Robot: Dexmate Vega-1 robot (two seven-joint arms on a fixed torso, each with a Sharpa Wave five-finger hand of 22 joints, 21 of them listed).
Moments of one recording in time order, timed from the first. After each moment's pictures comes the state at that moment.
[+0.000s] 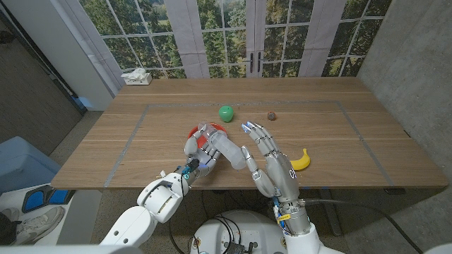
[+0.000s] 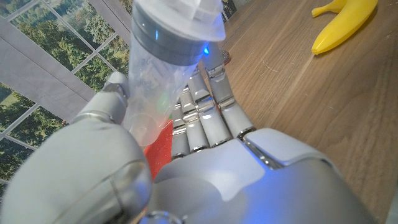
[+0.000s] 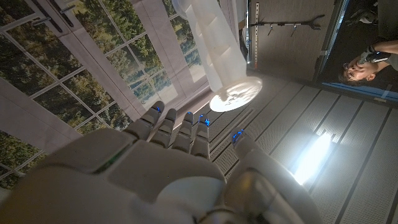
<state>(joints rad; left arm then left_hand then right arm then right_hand) 1.49 0.53 0.26 -2.20 -1.57 -0.03 0.37 0.67 0.04 0.67 -0.21 0.17 0.55 0.07 0.49 0.69 0.86 -0.04 0.17 0.19 1.10 -0.12 0.24 0.20 0.85 -0.11 1.13 0.18 -1.56 -0.63 -0.60 -2.12 -0.87 0.23 -0.96 0.25 0.16 0.53 0.10 0.19 0.24 -0.10 0.18 0.19 0.19 -0.10 0.20 0.21 0.04 -0.04 0.26 0.42 0.14 -0.04 0.24 0.18</state>
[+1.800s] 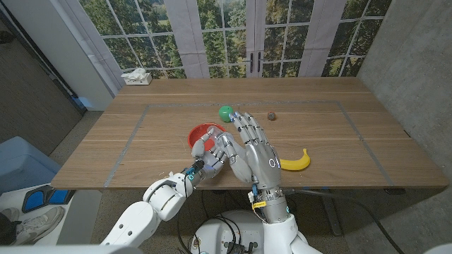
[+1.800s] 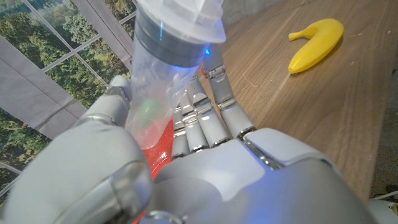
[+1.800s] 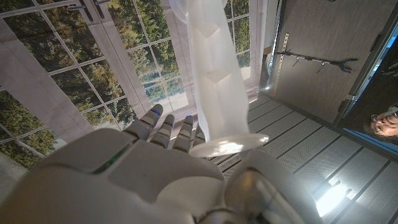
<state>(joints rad) 1.45 0.53 0.26 -2.13 -1.71 0.10 0.30 0.64 0.06 0.67 -0.21 0.17 0.50 0.08 0.52 0.72 0.83 -0.07 0.18 0.18 1.01 -0.16 0.21 0.21 0.83 -0.10 1.12 0.19 -1.47 -0.52 -0.77 -2.18 -1.02 -0.20 -0.86 0.28 0.17 0.53 0.06 0.19 0.19 -0.09 0.18 0.18 0.14 -0.10 0.19 0.21 -0.03 -0.03 0.22 0.38 0.10 -0.03 0.21 0.18</state>
